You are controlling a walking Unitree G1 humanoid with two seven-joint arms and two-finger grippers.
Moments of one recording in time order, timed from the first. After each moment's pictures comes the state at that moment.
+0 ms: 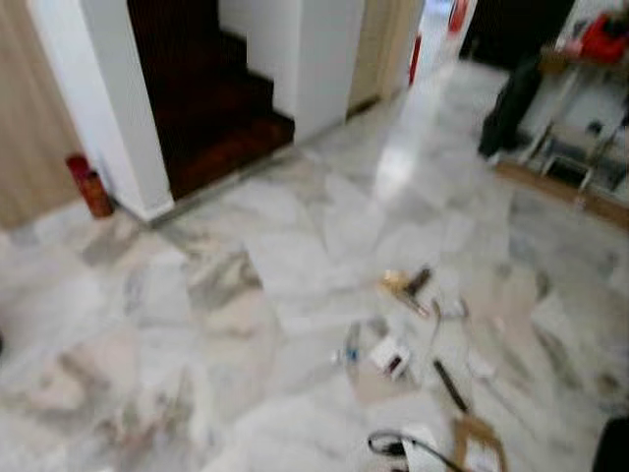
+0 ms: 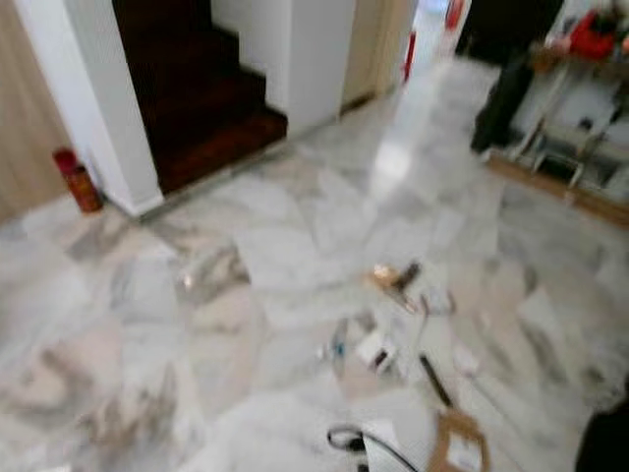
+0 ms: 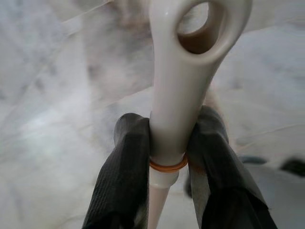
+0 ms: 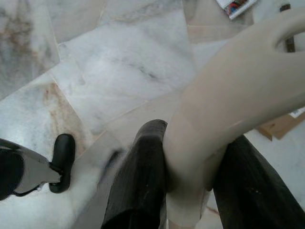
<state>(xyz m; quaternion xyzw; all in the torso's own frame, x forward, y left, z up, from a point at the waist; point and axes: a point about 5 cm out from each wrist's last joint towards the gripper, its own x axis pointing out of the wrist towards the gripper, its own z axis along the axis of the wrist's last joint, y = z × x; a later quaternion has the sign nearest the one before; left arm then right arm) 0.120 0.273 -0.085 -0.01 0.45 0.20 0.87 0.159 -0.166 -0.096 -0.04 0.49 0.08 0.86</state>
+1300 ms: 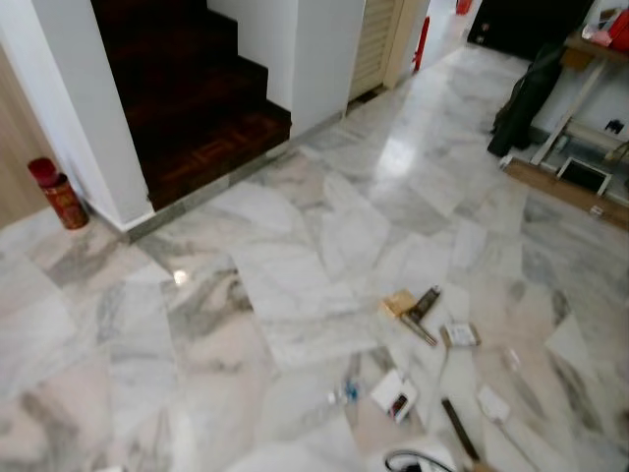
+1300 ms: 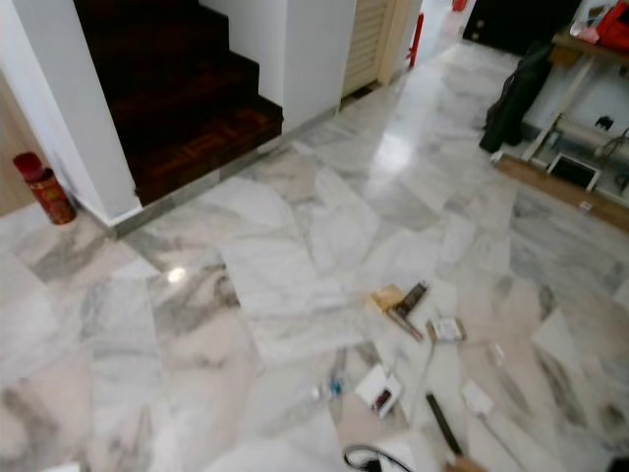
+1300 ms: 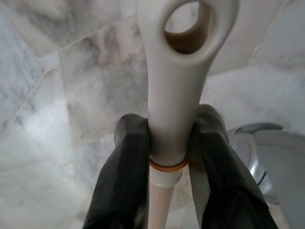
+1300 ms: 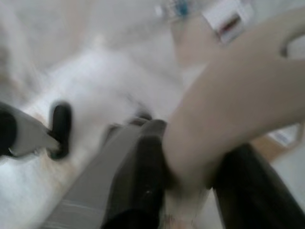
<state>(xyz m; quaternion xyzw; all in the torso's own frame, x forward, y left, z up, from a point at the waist) 0.110 0.277 -0.086 -0.01 0.45 0.21 0.87 0.152 -0.151 -0.100 -0.04 0.50 0.08 0.86</state>
